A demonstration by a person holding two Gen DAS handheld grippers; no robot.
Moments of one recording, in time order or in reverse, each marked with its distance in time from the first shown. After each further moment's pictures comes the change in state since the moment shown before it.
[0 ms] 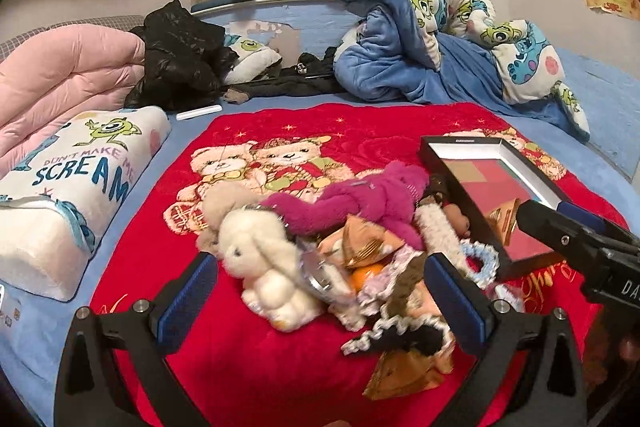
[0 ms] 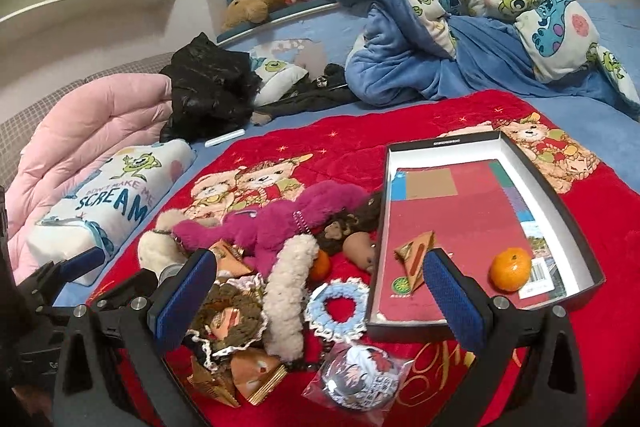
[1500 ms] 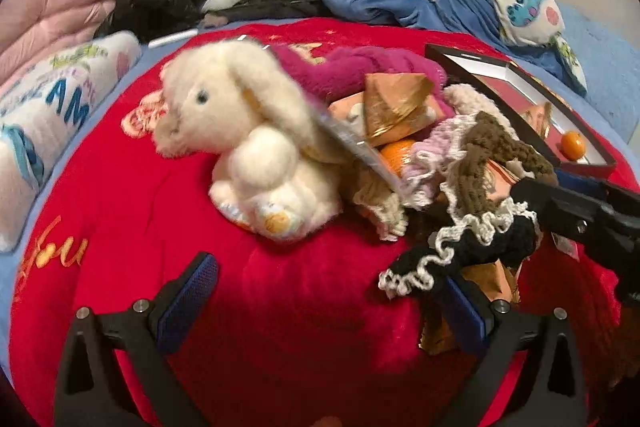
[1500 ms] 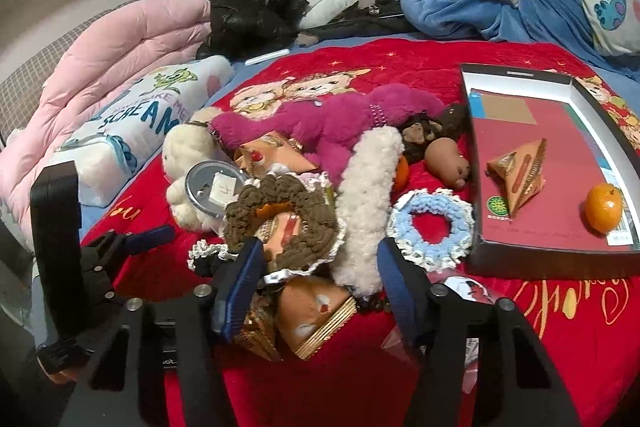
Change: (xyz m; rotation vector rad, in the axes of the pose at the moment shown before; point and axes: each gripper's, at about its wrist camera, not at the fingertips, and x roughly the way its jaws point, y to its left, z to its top) left arm 0.076 0.016 -0.062 -0.017 0.240 -0.091; right arm 0.043 0.038 -0.049 -0.100 0.249 0.126
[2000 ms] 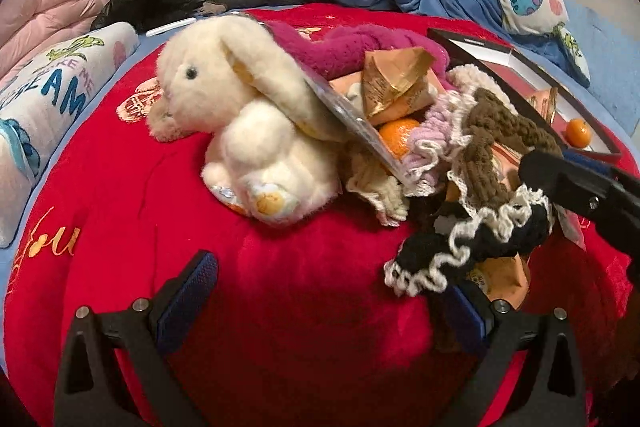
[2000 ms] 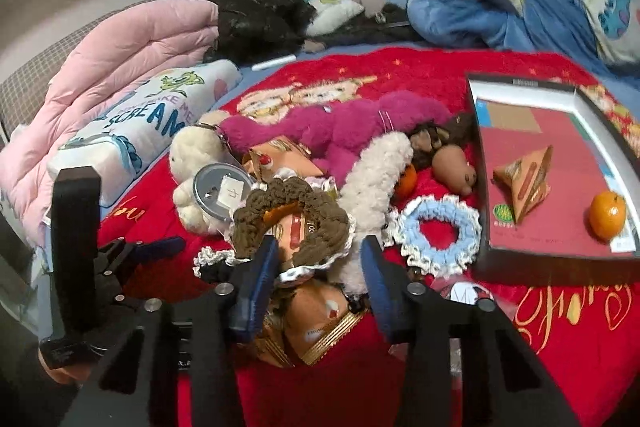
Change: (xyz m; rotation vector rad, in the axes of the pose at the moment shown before) left arm 0.013 -0.008 0.000 0.035 0.050 0.014; right arm -0.003 0.005 -0.002 -0.032 -0.046 0.003
